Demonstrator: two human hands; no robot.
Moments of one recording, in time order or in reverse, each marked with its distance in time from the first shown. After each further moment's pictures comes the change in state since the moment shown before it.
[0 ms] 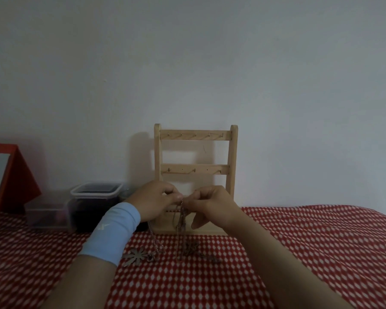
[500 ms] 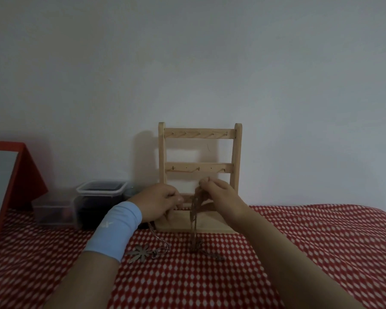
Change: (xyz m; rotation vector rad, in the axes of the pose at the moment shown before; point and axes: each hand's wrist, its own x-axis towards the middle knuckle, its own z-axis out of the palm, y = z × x) left_hand -0.004 -0.006 0.000 0.003 -0.110 -0.051; right_hand 0.007 0.000 -0.003 0.172 0.051 0.006
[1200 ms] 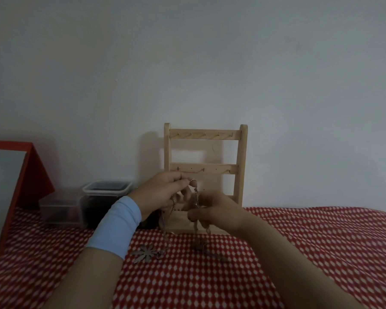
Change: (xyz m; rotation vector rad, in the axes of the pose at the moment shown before) left_hand -0.011 0.018 -0.012 -0.580 0.026 0.060; right_hand 0.001 0.010 0.007 -0.287 -0.236 0.020
